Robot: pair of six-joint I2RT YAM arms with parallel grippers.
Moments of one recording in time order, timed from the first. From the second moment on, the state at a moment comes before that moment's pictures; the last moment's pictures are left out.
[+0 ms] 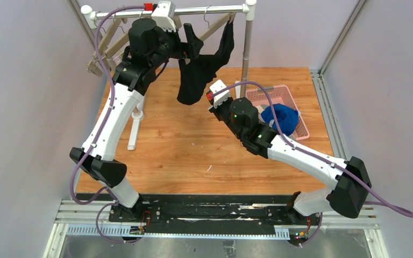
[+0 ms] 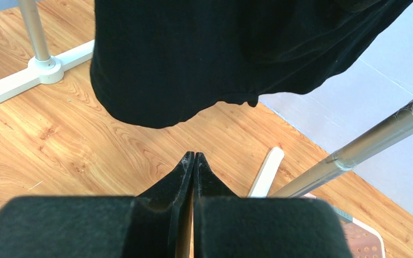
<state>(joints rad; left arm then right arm) -0.42 1.64 2.03 -0.45 0.06 -0.22 0.91 1.36 1.10 0.19 0.35 -0.30</state>
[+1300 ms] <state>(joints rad) -0.42 1.72 2.20 -0.62 0.06 -0.03 0.92 1.35 1.07 0.17 0.36 -0.32</state>
